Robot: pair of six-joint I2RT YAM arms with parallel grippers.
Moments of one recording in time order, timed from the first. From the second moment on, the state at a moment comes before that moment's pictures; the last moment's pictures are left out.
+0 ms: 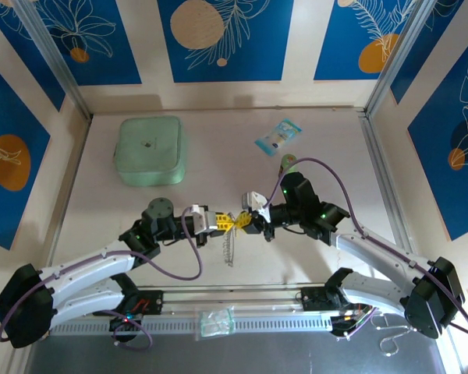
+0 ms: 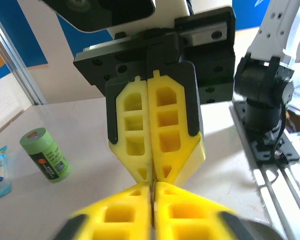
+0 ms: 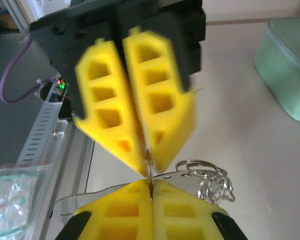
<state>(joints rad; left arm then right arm) -0.81 0.98 0.44 0.39 0.59 0.30 0.71 1.04 0.72 -0.27 -0.75 -0.40</state>
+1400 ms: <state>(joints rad) -0.81 0.97 0.47 0.21 0.57 0.35 0.73 1.04 0.86 -0.54 -0.59 -0.52</state>
